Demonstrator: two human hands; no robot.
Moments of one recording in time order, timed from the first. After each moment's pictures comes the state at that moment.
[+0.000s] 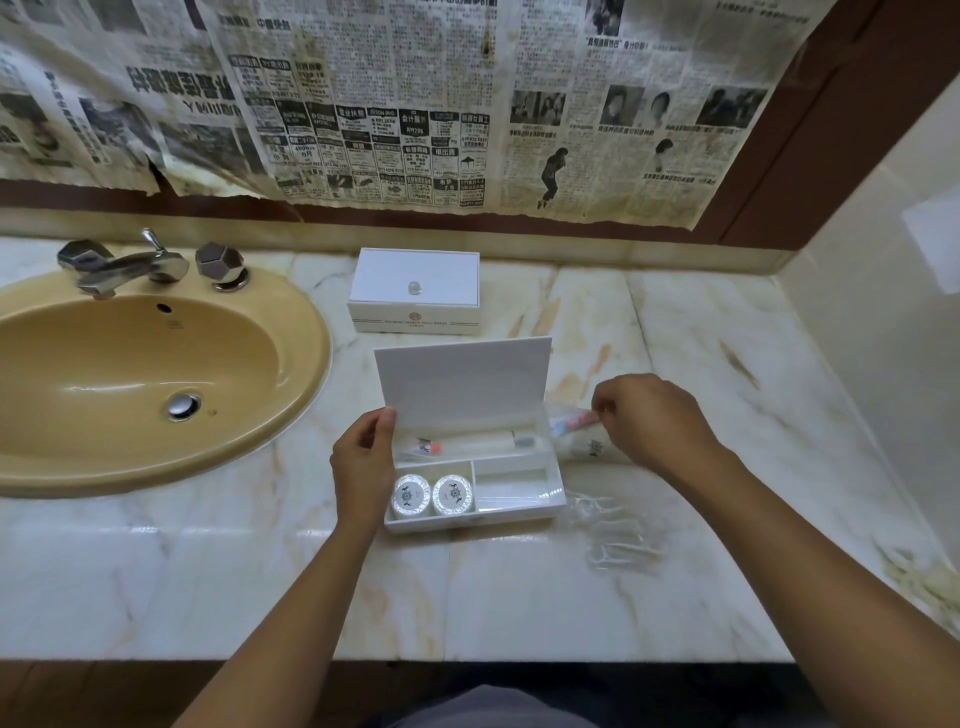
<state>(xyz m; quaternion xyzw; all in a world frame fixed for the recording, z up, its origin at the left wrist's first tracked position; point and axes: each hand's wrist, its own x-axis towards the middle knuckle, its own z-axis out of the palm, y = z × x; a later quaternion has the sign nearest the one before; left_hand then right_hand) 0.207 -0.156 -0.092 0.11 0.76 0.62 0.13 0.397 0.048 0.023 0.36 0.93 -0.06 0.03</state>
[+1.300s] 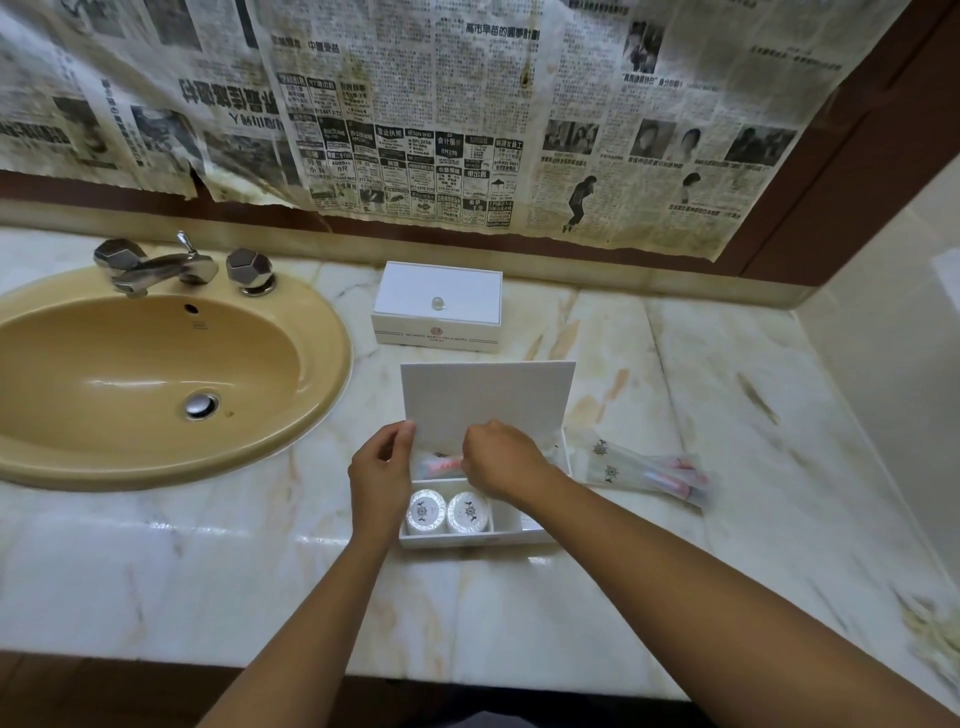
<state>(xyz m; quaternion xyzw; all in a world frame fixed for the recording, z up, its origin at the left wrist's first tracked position) 0.209 -0.157 -0.087 0.11 0.75 0.63 0.14 0.283 -0.040 -0.017 0.25 0.94 -0.15 0.16</state>
